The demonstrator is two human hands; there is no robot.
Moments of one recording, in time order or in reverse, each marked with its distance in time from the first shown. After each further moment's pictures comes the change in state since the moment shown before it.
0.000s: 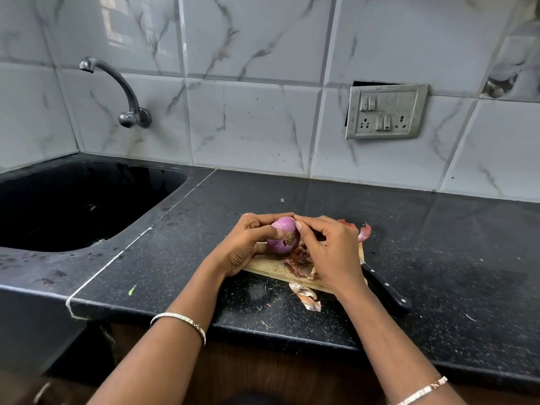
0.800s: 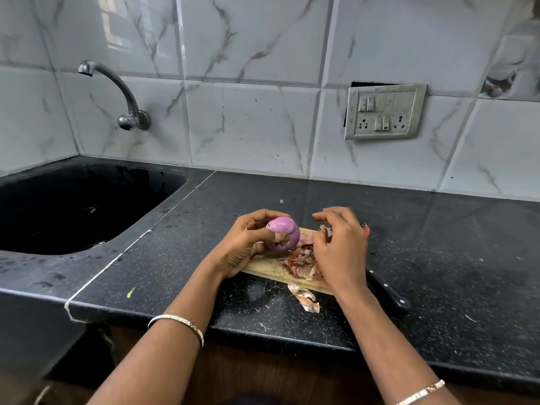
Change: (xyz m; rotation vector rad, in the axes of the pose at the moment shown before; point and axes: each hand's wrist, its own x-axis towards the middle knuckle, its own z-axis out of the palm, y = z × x) left_hand 0.002 -0.001 -0.002 -0.075 0.003 0.030; right_hand -0.002 -0.004 -0.008 -0.280 0.082 0.170
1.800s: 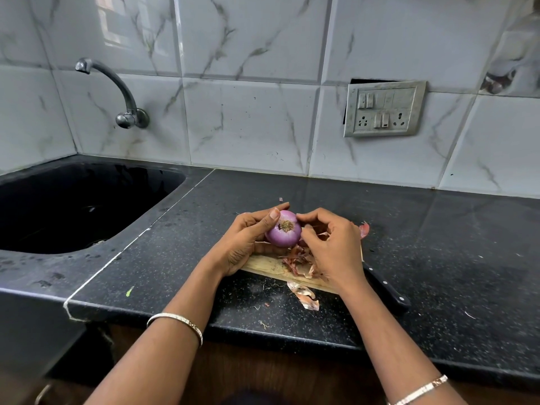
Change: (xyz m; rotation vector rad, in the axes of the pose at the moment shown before) left_hand -0.009 0.012 0.013 -0.026 0.017 -0.027; right_hand 0.004 -0.001 0.003 0.409 -0.151 0.015
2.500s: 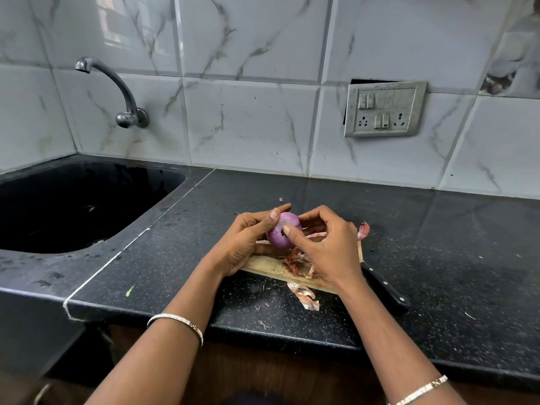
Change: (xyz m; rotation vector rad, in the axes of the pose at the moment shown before) left_hand 0.001 0.000 0.000 0.015 -0.002 0.005; right_hand -0.002 -0.002 0.002 0.059 -0.019 0.032
